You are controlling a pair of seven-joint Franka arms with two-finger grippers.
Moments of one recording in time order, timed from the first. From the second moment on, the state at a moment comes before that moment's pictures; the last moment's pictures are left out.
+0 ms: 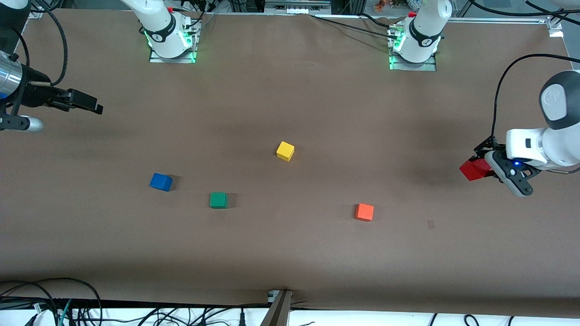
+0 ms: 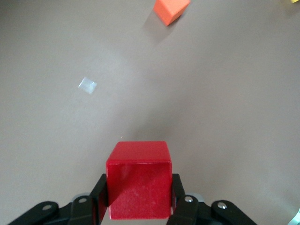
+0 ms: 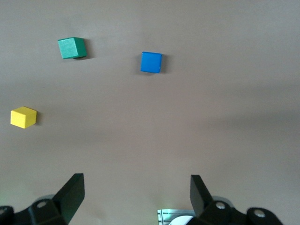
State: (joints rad) left arm 0.13 0.31 -0.02 -1.65 -0.17 1.83 1.08; right arm 0.02 0.06 -0.03 -1.61 0.14 1.50 0.11
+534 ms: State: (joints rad) left arm 0.13 0.36 -0.04 -1.66 -0.51 1.83 1.37; right arm 0.02 0.07 -0.03 -1.61 0.07 1.51 0.11
